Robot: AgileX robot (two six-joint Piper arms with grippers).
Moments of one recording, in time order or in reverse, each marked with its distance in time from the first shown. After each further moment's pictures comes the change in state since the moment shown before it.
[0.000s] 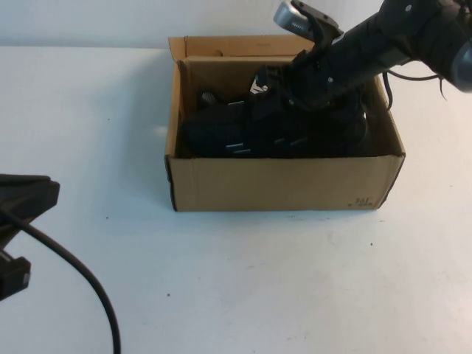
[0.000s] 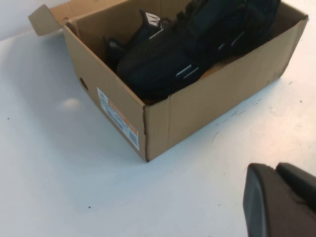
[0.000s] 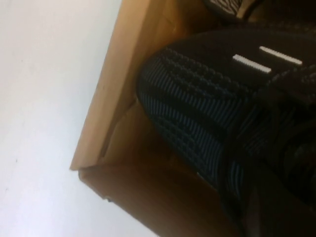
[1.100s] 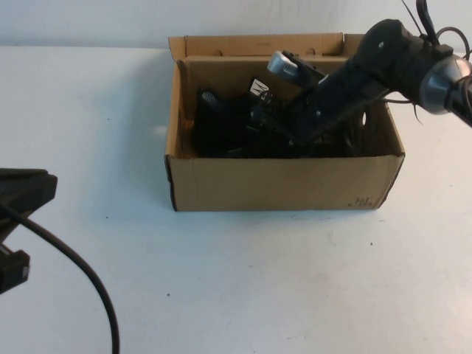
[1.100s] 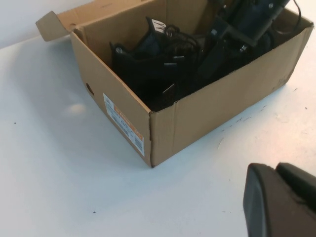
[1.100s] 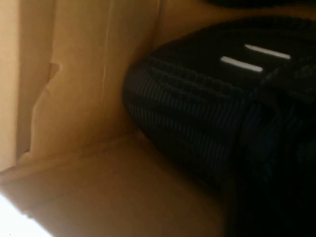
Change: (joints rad) right arm 0.000 0.131 -0.012 0.003 0.079 0.087; left arm 0.000 0.000 0.000 -0.002 -0.023 -0.002
